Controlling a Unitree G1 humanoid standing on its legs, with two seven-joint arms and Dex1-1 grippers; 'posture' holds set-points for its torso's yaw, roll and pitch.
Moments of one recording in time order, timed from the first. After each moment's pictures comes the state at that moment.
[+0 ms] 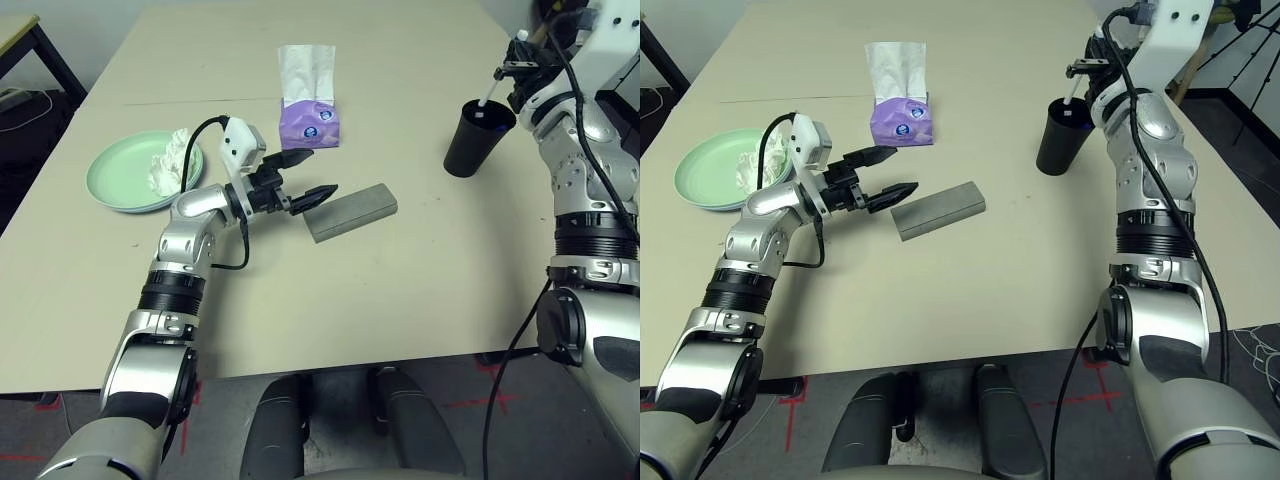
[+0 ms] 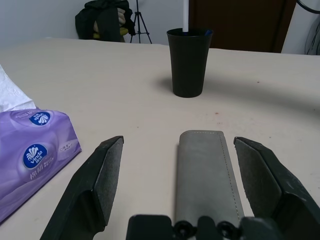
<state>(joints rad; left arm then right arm) -0.72 0.41 -0.01 0.42 -0.31 0.08 -1.02 -0.97 -0.40 -0.28 0.37 0.25 0.42 0.13</state>
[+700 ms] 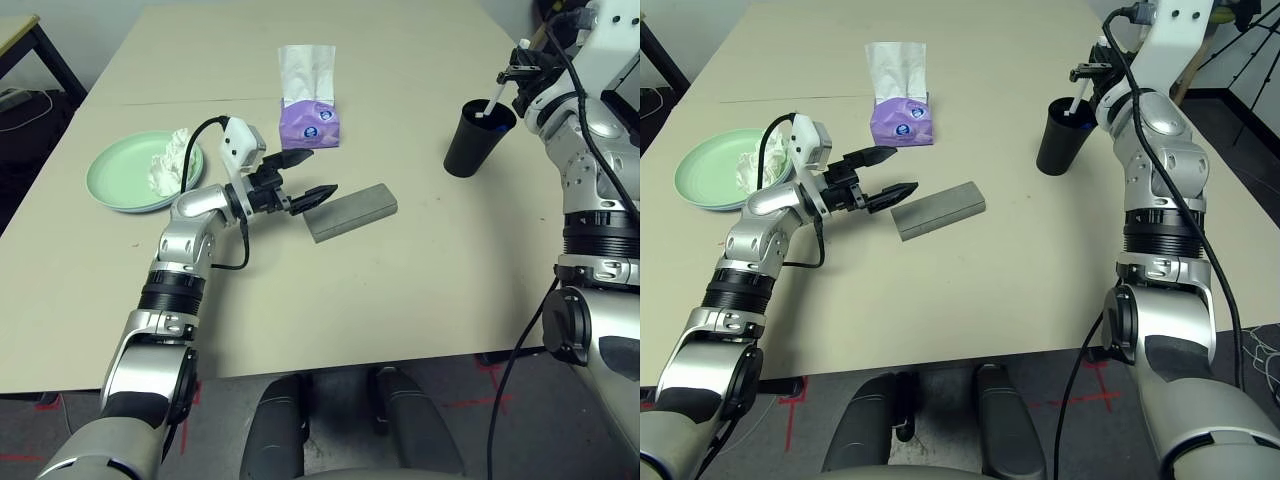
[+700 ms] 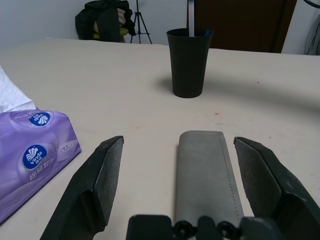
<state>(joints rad) -0.72 0.41 -0.01 0.42 -0.31 0.08 -1.02 -0.97 -0.42 -0.28 0.34 0.25 0.50 0.12</state>
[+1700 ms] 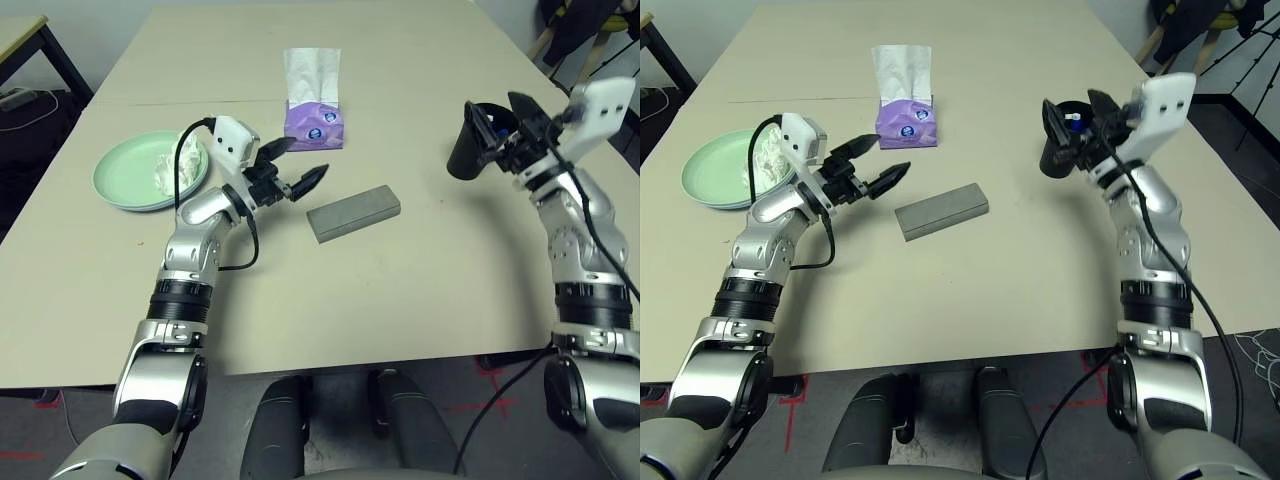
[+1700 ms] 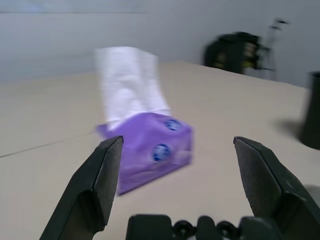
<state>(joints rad) -0.66 0.26 0.15 0.35 -0.21 -0.01 -0.42 -0.51 -0.34 -0.27 0.22 0.29 0.01 0.42</state>
